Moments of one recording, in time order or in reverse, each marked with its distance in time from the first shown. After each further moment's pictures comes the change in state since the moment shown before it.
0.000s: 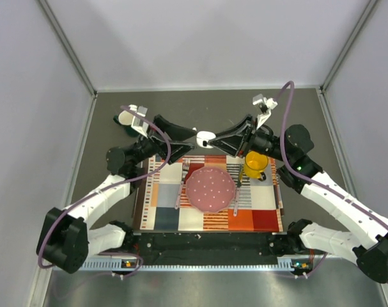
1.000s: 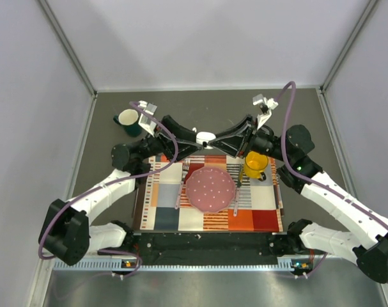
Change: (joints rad) left arm -0.084 0.094 0.089 0.088 0.063 -0.077; right arm 0.000 0.000 -0.003 0.031 -0.028 0.011
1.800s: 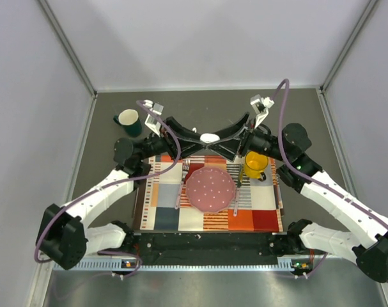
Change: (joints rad) left arm -0.024 -0.020 0.046 -0.181 0.014 0.137; right arm -0.002 0.006 0.004 -0.057 0.026 0.003
